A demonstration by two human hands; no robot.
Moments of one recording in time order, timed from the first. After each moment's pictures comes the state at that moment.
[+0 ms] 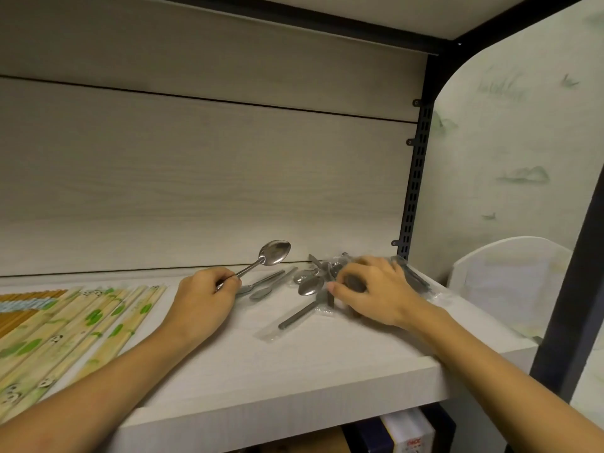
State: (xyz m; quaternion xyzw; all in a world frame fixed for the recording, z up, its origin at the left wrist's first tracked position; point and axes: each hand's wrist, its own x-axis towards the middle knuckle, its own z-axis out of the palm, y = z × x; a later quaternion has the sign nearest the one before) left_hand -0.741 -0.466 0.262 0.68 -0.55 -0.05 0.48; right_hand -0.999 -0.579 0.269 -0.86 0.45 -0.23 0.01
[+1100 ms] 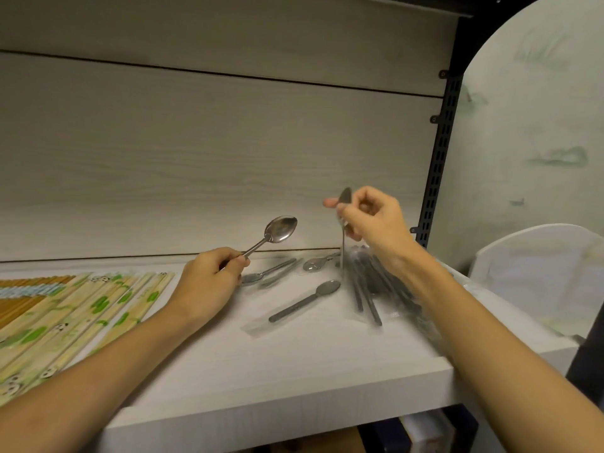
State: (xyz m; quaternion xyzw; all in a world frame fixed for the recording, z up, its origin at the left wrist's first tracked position) left_hand -0.732 -0.479 0.261 0.66 -0.53 -0.11 0.52; right_hand -0.952 -0.584 0.320 -0.71 0.25 -0.53 0.39
